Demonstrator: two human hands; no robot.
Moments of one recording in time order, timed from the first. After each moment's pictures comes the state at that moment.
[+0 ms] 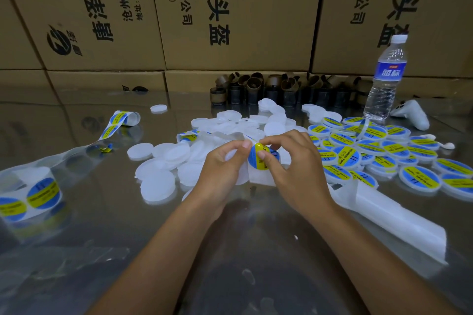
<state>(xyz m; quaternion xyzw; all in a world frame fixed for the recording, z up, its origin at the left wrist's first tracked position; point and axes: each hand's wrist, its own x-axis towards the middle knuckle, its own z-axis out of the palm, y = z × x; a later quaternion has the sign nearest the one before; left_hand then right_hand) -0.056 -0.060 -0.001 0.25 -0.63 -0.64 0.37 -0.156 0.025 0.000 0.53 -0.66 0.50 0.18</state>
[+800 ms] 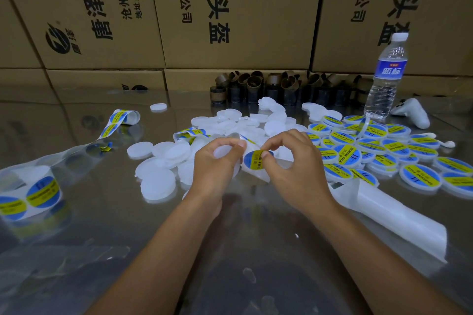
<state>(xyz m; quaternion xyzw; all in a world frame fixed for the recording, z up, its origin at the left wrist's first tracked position) -0.060 -0.069 -0.007 0.29 -0.58 -0.60 0.47 -0.151 0.027 0.002 0.51 -0.66 0.54 0.14</state>
